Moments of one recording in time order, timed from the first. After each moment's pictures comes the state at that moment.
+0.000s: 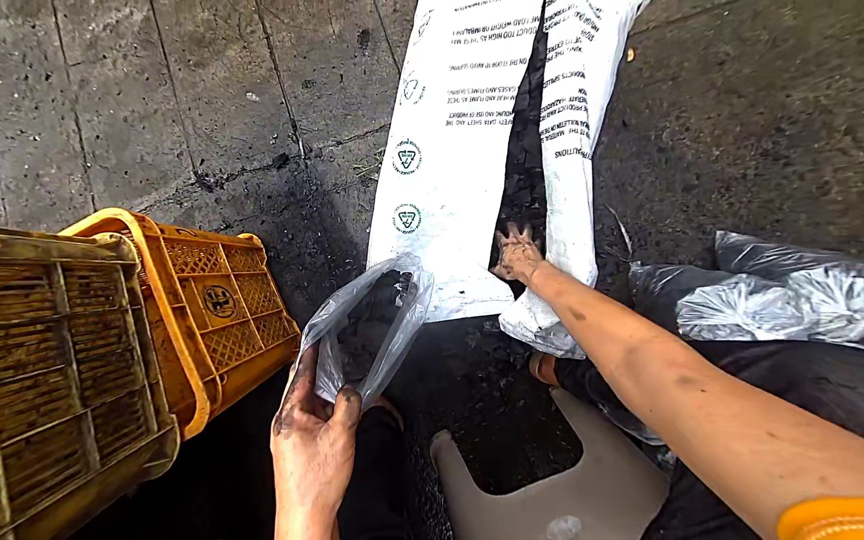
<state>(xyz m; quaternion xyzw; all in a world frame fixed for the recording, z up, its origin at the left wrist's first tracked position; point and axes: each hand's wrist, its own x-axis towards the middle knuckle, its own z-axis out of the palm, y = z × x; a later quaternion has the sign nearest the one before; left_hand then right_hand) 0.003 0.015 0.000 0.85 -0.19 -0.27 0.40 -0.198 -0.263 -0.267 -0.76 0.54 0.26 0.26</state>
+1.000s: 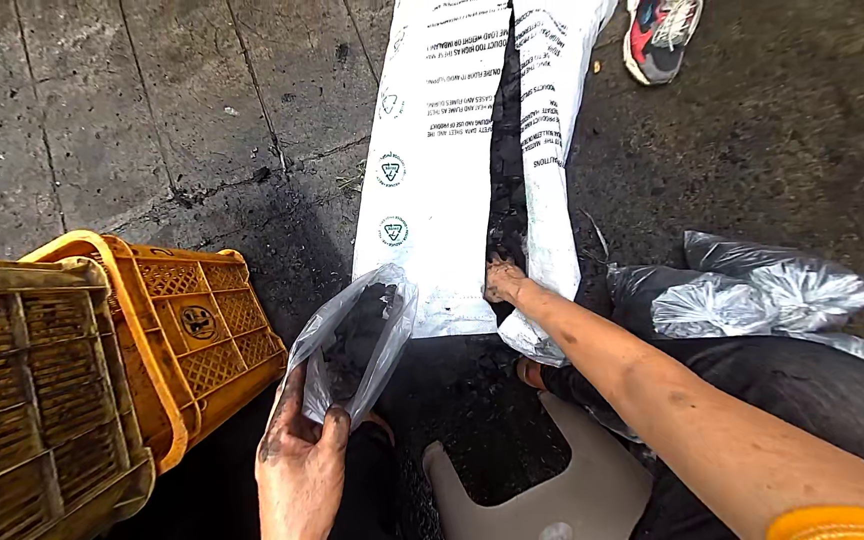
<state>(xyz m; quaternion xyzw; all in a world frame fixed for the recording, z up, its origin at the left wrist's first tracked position) 0.000 0.014 0.002 0.85 -0.21 -0.28 0.39 -0.199 -0.241 -0.247 -0.72 0.50 0.38 0.29</state>
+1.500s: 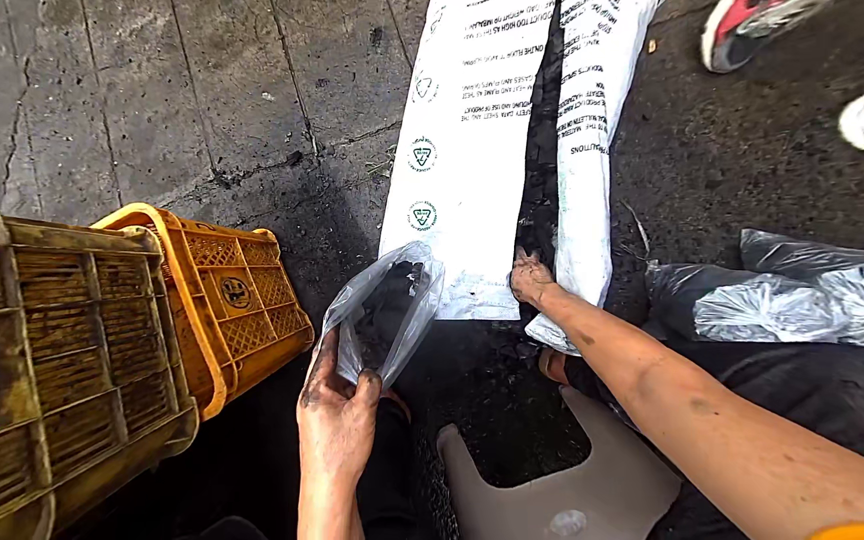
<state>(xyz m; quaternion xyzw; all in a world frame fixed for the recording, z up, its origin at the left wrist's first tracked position) -0.001 0.013 0.000 0.86 -0.21 -0.28 0.37 -0.202 -0.216 -0.256 -0.73 0.51 0.37 0.27</state>
